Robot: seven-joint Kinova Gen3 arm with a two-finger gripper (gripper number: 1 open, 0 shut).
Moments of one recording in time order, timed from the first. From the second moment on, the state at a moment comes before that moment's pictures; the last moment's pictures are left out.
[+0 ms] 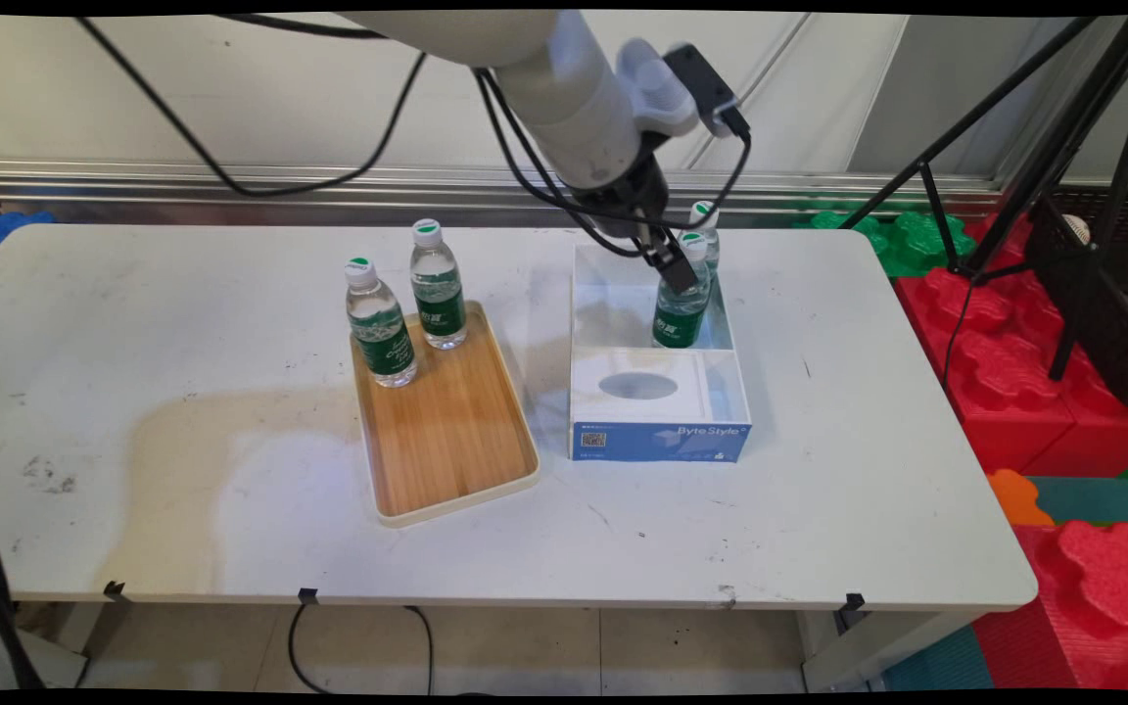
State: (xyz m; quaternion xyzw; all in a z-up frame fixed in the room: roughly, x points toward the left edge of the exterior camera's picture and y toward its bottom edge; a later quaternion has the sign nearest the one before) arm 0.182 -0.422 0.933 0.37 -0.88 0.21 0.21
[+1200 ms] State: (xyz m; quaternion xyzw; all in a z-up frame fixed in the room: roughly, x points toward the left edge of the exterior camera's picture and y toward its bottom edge) arm 0.156 -0.483 0.876 0.40 -0.88 0.18 0.20
